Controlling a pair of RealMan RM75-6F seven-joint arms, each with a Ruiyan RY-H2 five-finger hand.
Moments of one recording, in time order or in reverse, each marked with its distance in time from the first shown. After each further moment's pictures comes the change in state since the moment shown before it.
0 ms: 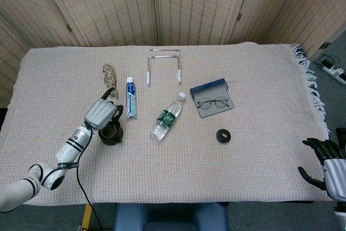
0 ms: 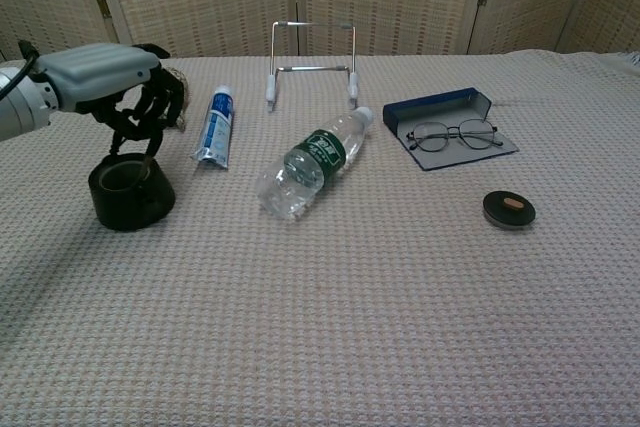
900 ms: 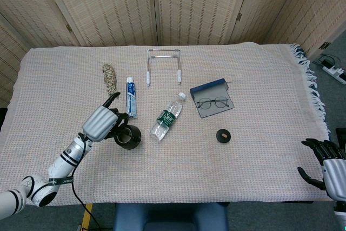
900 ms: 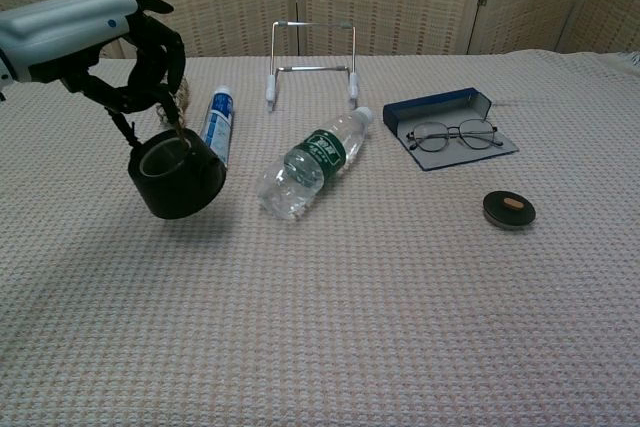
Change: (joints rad) left arm 0.057 0.155 0.005 -0.367 0.096 0.176 0.044; right arm 0.001 -0.005 -0.002 0.022 -0.001 -0.005 0.015
